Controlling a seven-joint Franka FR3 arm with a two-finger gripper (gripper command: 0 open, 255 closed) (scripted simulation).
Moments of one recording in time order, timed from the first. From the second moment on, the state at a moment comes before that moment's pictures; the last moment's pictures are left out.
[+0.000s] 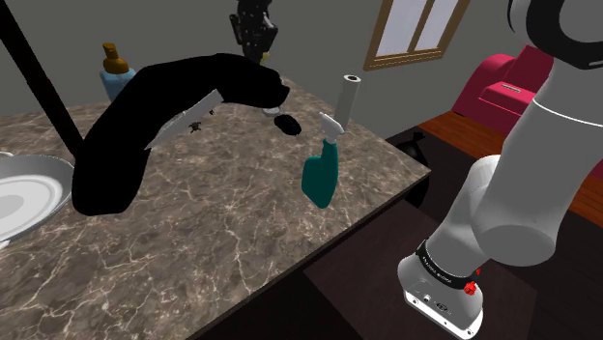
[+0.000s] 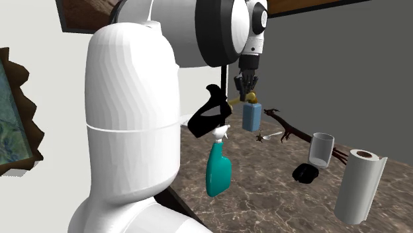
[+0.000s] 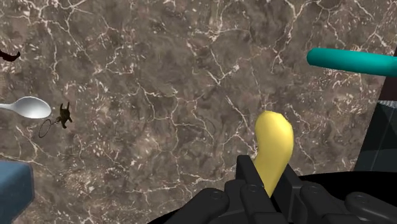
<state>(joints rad) 0.37 0.10 -0.03 -1.49 0.05 1.55 -1.25</state>
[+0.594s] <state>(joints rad) 0.30 -0.11 -0.10 -1.74 0.03 1.58 -1.38</state>
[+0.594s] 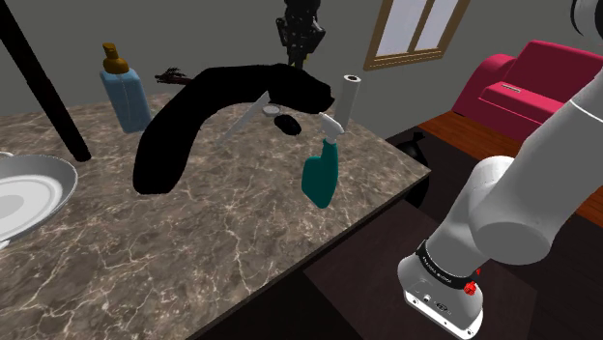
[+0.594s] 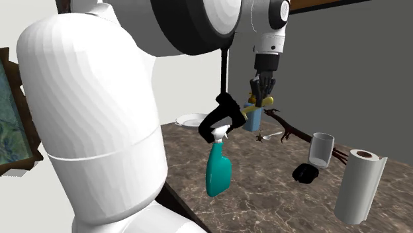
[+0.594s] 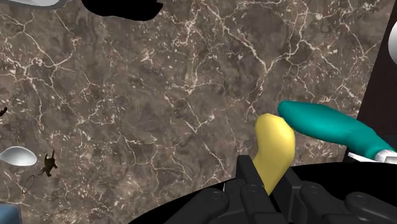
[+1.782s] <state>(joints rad) 0.21 -0.29 -0.20 -2.04 -0.02 1.71 -1.56</state>
